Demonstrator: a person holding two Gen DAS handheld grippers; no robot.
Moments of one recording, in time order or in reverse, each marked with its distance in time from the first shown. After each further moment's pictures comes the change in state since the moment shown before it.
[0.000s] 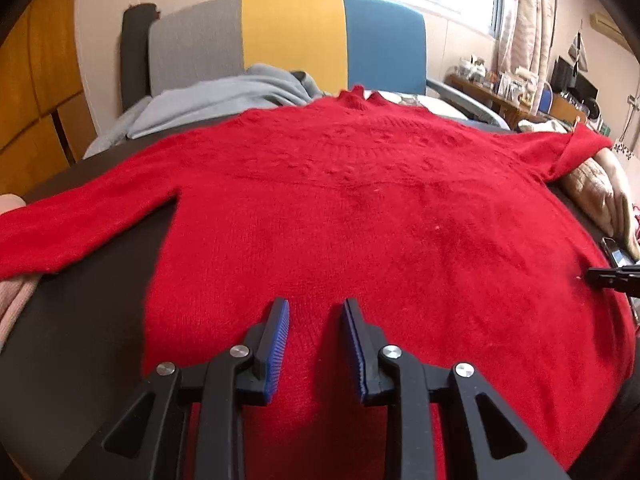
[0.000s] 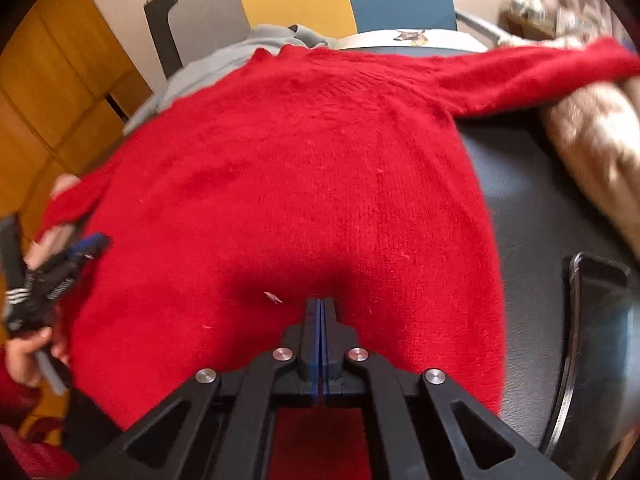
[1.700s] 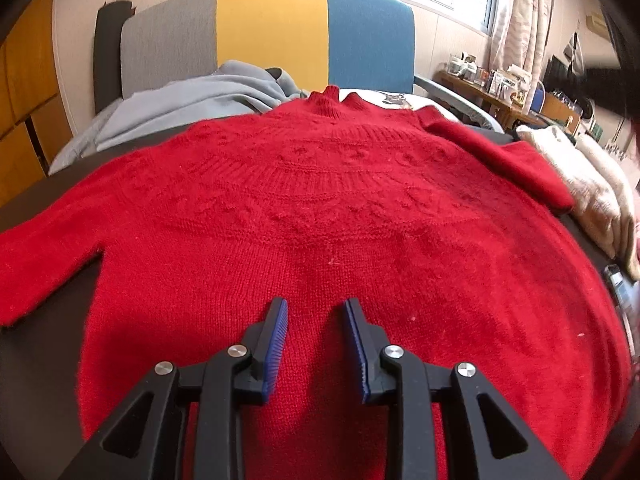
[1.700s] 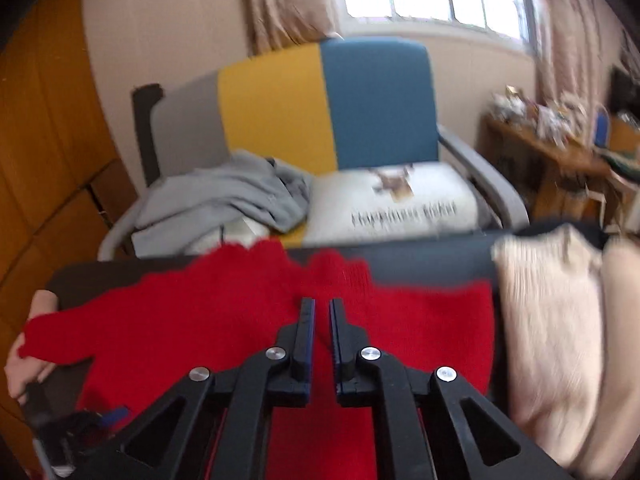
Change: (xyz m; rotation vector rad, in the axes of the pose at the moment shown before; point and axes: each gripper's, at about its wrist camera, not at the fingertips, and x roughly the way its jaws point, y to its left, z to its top) left arm 0.047 -0.014 0.043 -0.006 0.000 -0.024; right arm -0.027 0.025 0.186 -0.034 -0.348 -0.139
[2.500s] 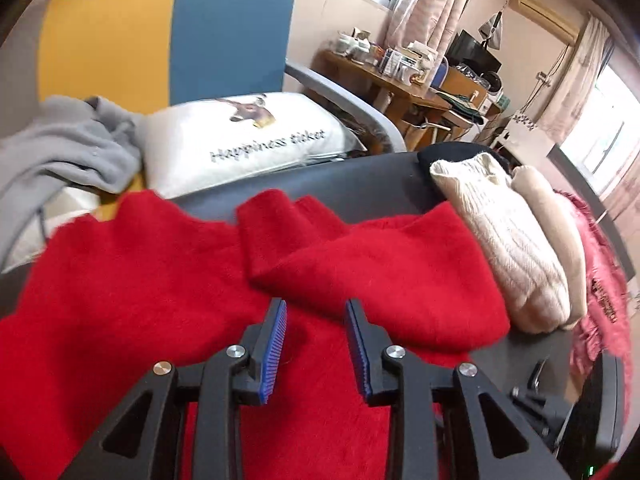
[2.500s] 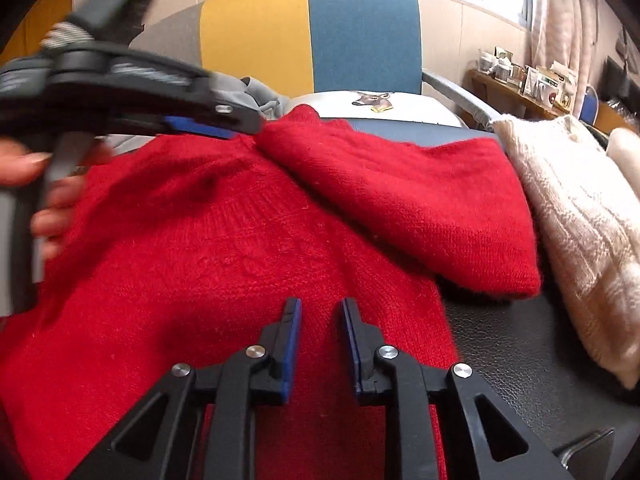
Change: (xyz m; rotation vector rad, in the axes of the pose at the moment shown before) left arm 0.137 -0.152 0.198 0.211 0.123 -0.409; right arm 0.054 -0.011 -0.111 -0.048 0.128 -0.120
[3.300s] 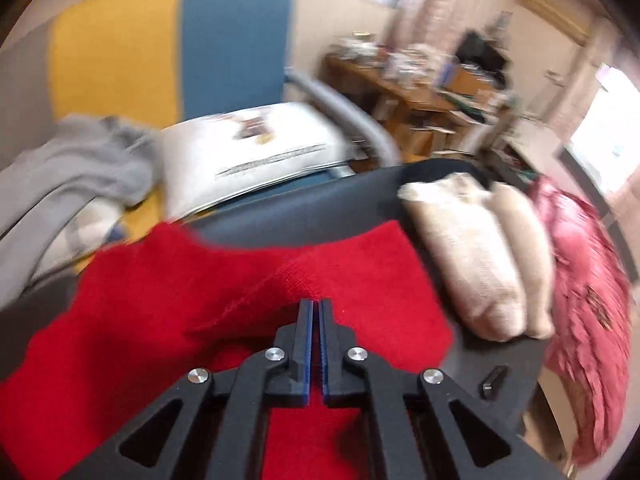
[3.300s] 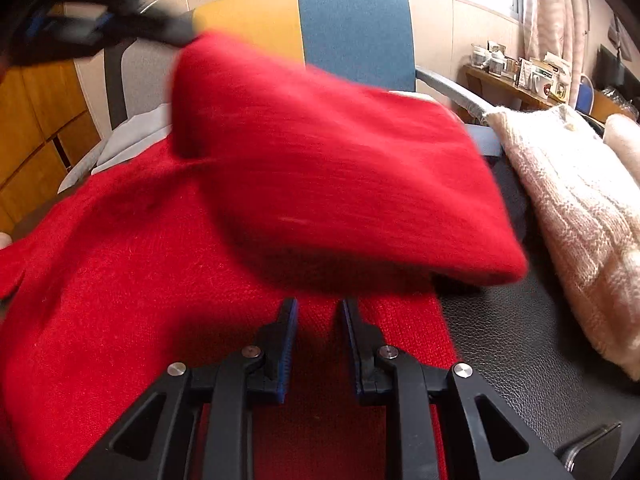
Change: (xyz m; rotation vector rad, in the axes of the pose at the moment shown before) left arm -0.084 -0.033 0.011 -0.044 0.051 0.130; right arm -0.004 -0.001 -0.001 0.031 -0.006 0.001
